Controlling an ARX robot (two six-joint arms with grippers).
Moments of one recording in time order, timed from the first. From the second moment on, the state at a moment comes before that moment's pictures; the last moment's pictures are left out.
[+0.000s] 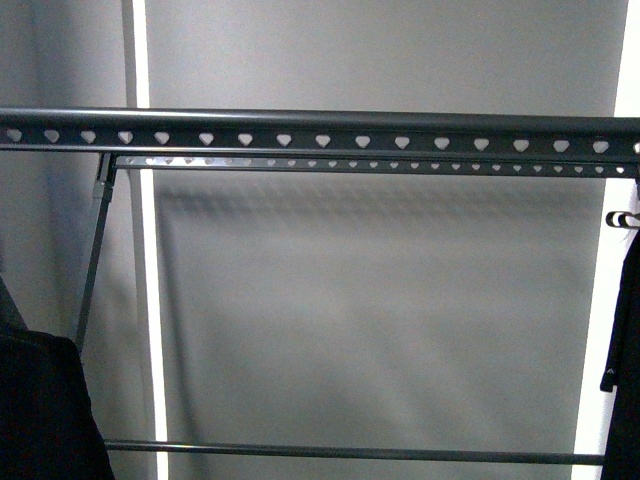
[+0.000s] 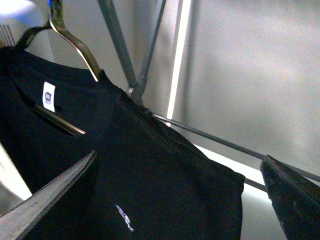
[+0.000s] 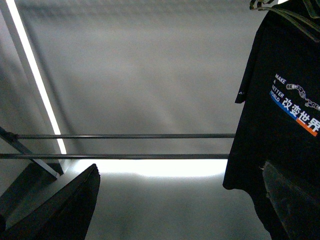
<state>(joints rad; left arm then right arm) -0.35 1.18 0.72 0.23 -0.84 -0.26 0.00 0.00 0.01 0.00 0.00 0.00</state>
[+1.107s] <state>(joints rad) -0.19 1.84 1.36 -0.20 -0.91 -0.77 0.00 0.00 0.01 0.00 0.00 0.00</state>
